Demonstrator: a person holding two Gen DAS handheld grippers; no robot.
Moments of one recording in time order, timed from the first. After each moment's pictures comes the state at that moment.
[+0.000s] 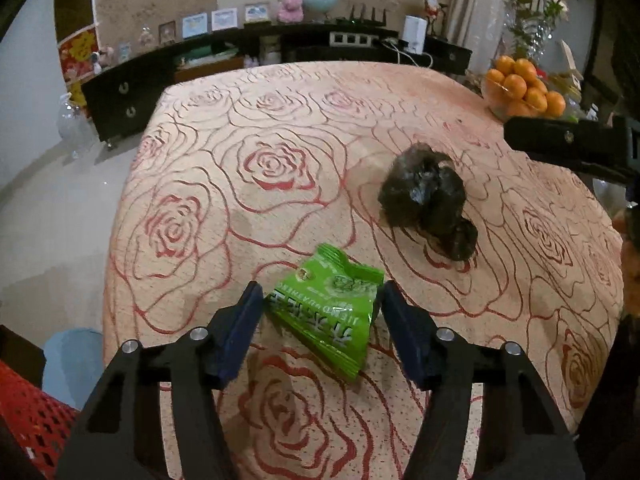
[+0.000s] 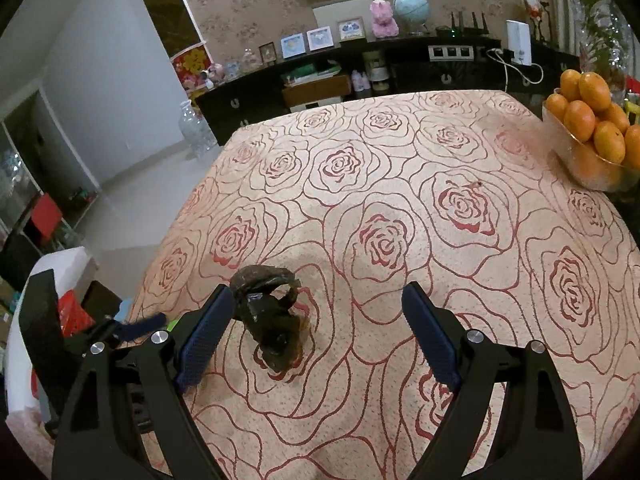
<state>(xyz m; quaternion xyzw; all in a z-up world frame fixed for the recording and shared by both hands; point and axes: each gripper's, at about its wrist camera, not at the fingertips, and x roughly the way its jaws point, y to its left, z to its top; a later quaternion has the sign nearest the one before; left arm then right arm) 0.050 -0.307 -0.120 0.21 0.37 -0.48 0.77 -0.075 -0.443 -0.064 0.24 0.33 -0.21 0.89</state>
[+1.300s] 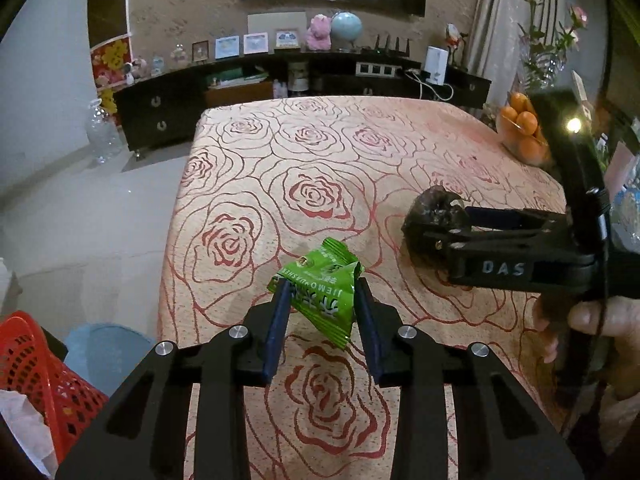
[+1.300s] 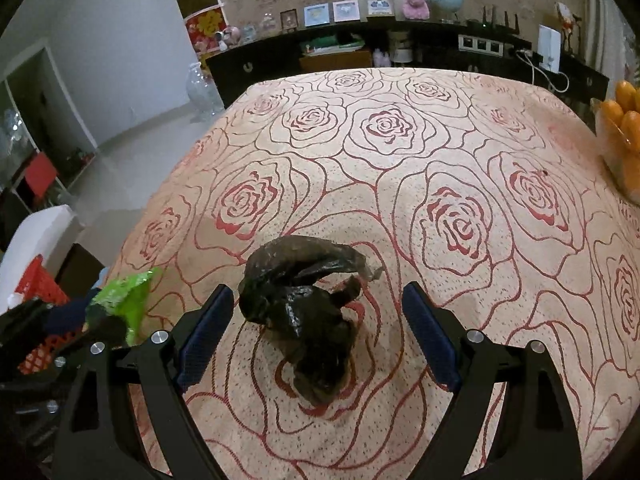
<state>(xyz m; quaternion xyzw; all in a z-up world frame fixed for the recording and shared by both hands) 0.051 -0.275 -0.088 0.18 0.34 -0.45 0.81 -0.015 -0.416 -0.112 0.19 0.38 -0.20 0.88</state>
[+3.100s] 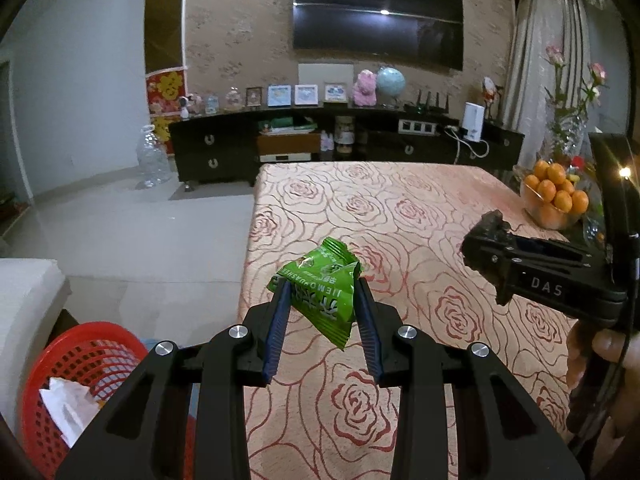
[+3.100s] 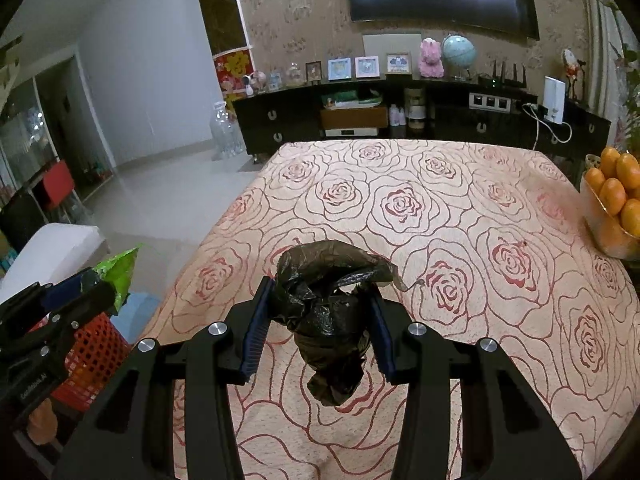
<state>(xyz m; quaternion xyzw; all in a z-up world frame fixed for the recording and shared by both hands) 0.039 -0.229 -0.025 0.12 0.27 -0.38 0.87 -0.039 -0.391 -0.040 0.16 0.30 -0.18 0.92</state>
